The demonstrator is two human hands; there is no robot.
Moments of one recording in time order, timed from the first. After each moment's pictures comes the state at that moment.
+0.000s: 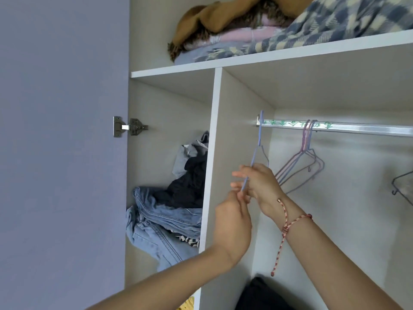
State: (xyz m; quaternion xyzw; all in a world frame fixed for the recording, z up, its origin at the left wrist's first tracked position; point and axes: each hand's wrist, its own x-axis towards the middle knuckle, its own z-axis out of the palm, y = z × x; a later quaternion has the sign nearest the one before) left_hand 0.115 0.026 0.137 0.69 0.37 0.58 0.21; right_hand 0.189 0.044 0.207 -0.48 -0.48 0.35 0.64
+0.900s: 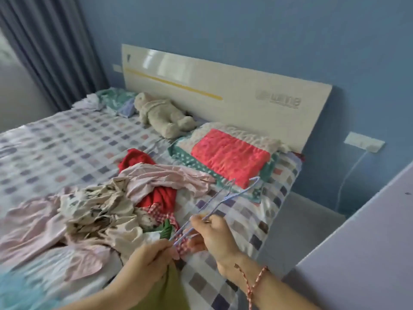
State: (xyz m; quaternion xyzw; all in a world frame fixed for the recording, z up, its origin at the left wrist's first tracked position) left_hand -0.317 -0.457 -0.117 0.09 0.85 0.48 0.17; right_hand -0.332 -0.289 -0.095 -0.14 -0.66 0.73 -0.14
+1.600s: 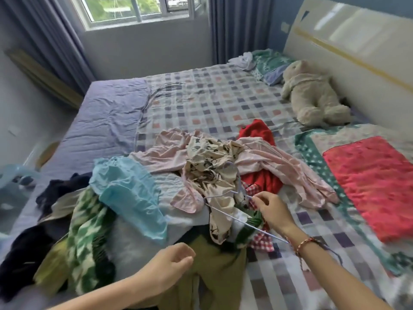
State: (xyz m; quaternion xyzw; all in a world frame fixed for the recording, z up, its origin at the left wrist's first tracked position) left_hand -0.259 -0.536 -0.174 -0.29 0.83 0.43 0.18; right_hand -0.488 -0.377 -0.199 0.18 -0.88 0.39 -0.21
